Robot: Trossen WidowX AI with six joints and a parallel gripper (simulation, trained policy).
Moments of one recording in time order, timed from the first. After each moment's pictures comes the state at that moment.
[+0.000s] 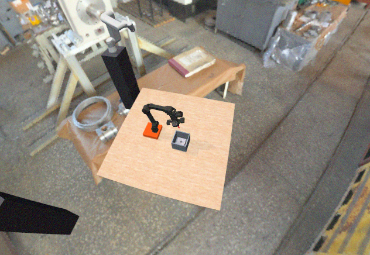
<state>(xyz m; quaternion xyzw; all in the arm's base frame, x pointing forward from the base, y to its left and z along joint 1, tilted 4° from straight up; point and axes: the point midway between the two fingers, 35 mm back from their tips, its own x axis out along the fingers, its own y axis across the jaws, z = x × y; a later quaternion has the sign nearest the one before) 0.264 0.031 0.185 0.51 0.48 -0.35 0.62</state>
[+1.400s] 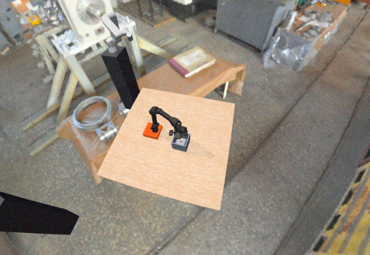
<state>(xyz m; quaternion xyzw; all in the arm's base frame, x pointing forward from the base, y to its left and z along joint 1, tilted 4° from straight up) 0.312 -0.055 0.117 0.49 0.51 -0.41 0.58</state>
